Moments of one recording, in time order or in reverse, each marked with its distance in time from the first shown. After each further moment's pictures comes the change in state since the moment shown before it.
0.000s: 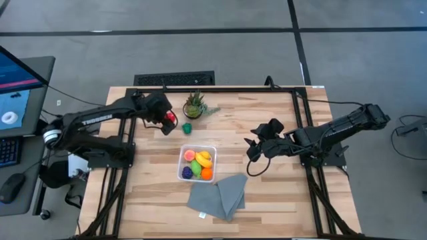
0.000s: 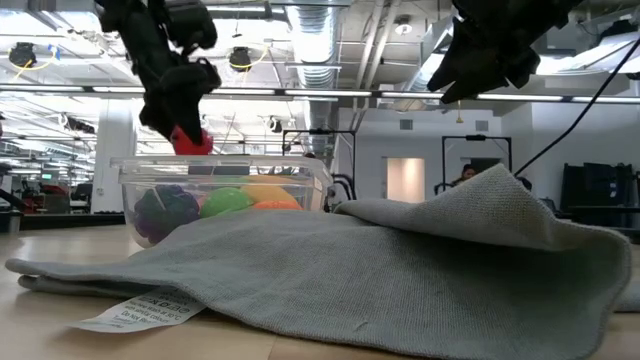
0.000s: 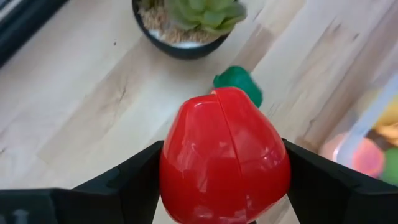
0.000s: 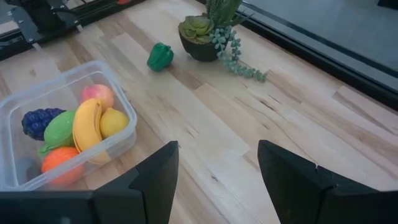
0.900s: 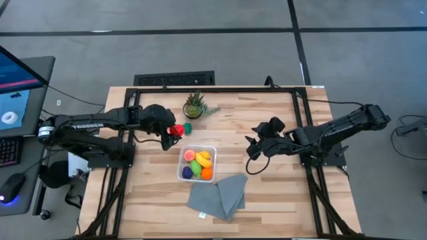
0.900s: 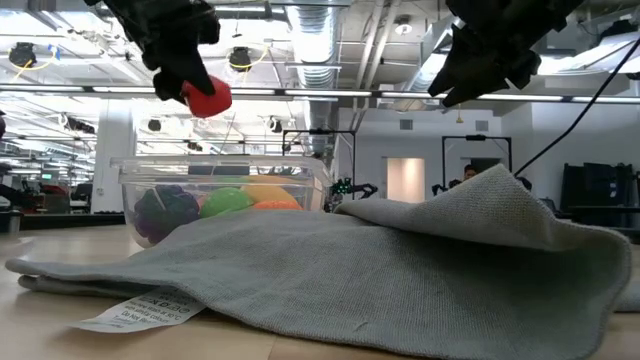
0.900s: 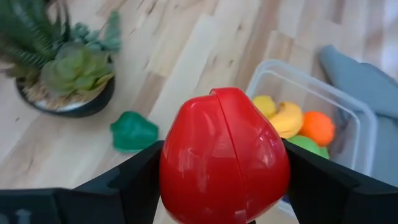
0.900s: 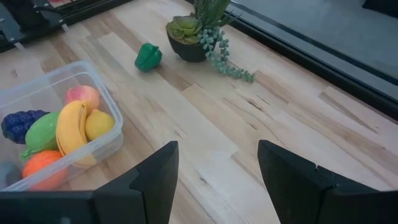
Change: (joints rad) left arm -0.306 -0.106 0.000 0.125 0.003 -0.043; right arm -0.021 0.000 0.000 -0.024 0.019 0.000
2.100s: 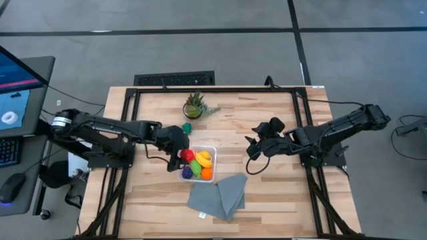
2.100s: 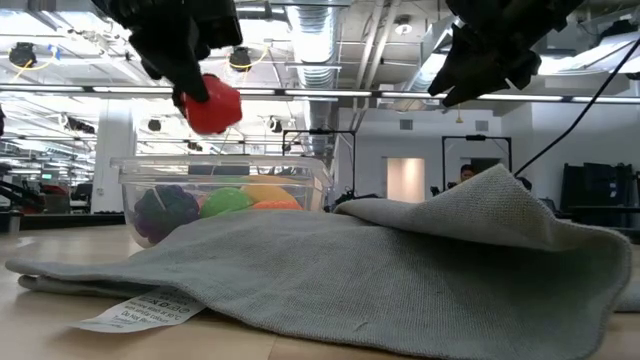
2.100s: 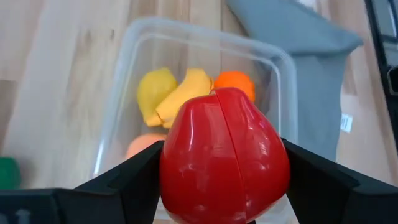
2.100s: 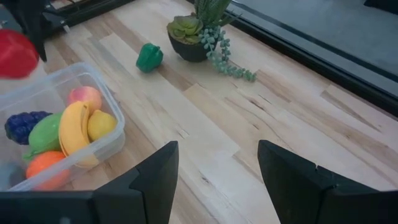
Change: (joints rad) left arm -0.240 0.235 -0.001 0.163 0.134 0.038; right arm 0.004 0.000 0.000 0.002 -0.004 0.010
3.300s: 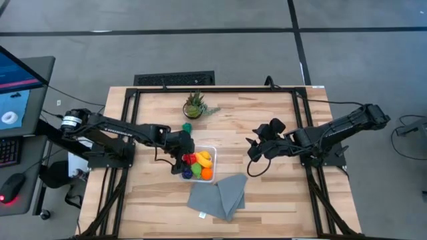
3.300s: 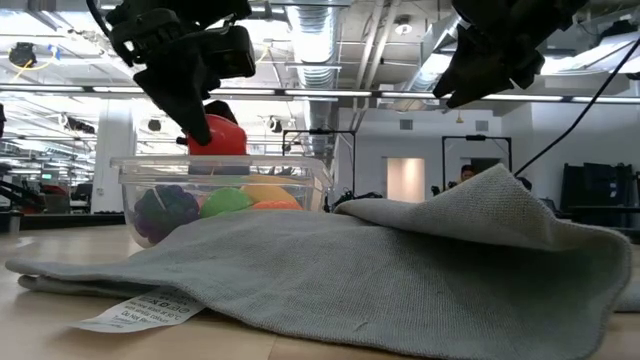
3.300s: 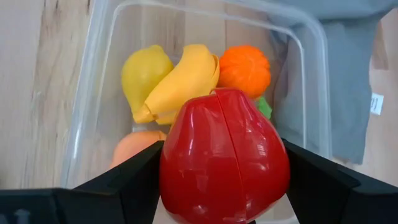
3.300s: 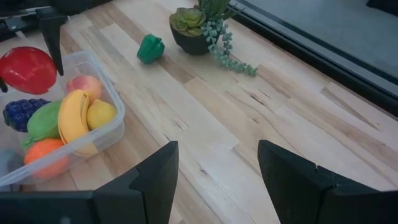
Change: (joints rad) left arm -0.003 0.148 0.000 0.049 0.019 0.052; right arm 0.021 0.000 0.000 -0.030 0.000 0.000
